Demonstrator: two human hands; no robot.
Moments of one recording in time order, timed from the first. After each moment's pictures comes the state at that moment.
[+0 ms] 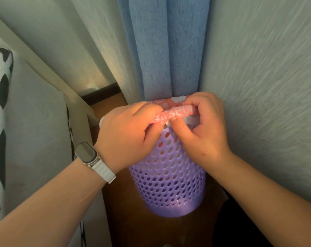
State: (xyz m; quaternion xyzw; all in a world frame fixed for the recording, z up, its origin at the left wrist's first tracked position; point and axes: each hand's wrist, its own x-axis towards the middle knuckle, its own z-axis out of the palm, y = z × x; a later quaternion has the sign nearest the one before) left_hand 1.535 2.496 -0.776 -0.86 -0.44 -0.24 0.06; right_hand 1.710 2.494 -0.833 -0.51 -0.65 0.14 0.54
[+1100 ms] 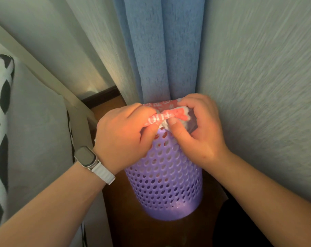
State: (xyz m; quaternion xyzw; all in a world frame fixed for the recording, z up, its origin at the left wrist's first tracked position) left_hand 1.533 2.498 -0.778 -0.85 -0.45 -0.26 0.09; right_hand 1.713 2.494 -0.833 -0.49 -0.66 0.15 0.54
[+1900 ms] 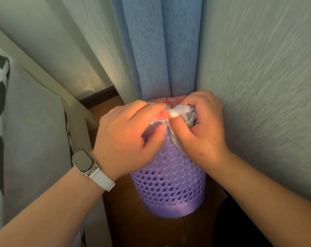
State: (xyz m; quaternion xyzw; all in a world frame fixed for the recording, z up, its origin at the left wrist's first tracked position) left_hand 1.541 2.491 -0.771 -0.86 -0.41 -0.29 0.05; right_hand 1.712 2.493 -0.823 -0.52 -0.65 0.11 0.55
